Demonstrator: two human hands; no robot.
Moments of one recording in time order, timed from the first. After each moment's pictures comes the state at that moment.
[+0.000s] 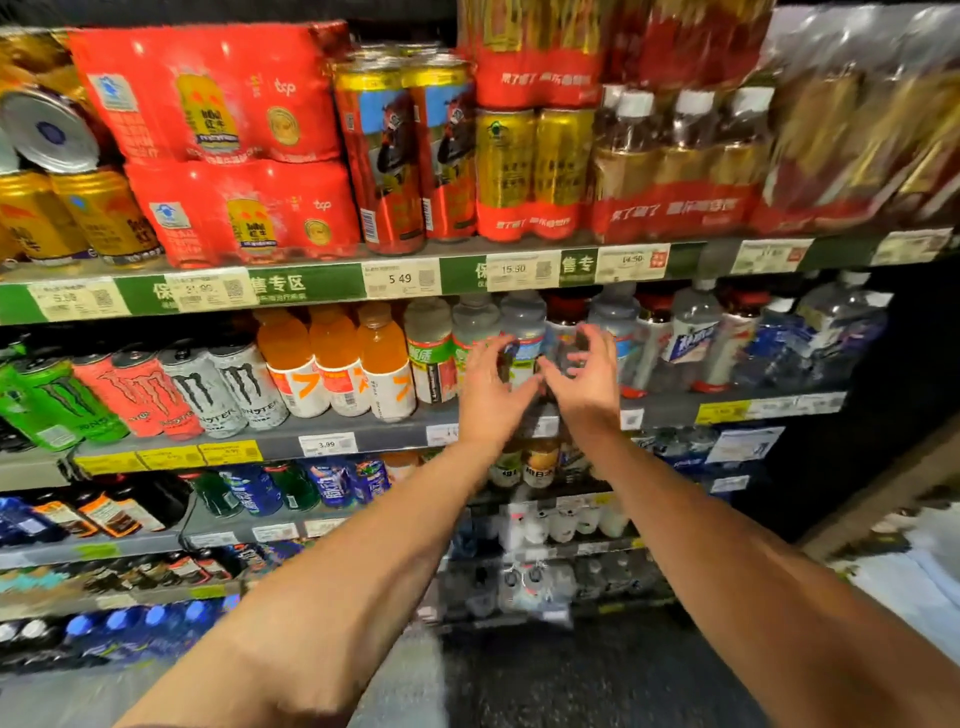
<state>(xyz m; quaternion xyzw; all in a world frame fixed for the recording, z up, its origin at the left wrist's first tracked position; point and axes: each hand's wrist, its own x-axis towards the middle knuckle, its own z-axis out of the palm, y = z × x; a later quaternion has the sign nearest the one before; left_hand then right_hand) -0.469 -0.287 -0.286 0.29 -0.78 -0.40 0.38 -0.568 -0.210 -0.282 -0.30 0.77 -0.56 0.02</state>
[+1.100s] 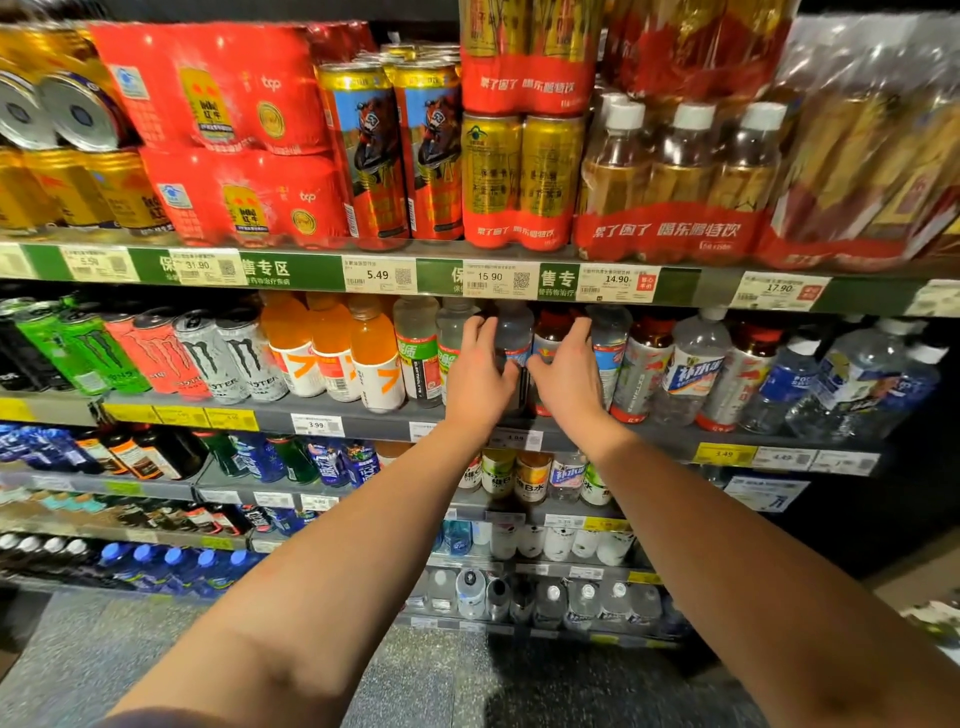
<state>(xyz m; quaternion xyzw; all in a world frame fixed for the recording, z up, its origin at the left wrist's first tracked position) -0.505 -0.281 -0.265 0.40 -0.82 -0.23 0.33 -0.608 -0.226 -0.257 -0.38 0.82 -0.43 0.06</state>
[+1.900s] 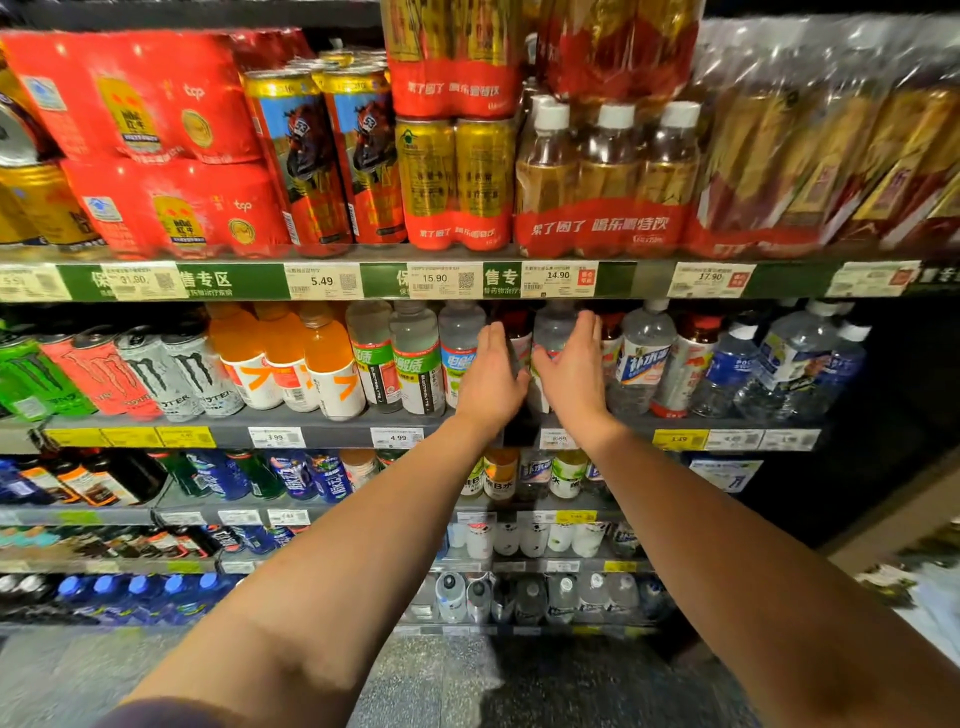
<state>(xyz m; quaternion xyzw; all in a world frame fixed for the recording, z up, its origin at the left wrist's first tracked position) -0.558 -0.250 -0.263 0.36 -0.86 -0.26 0.24 -0.648 -0.187 -0.255 -0.36 0.81 -0.47 -0.01</state>
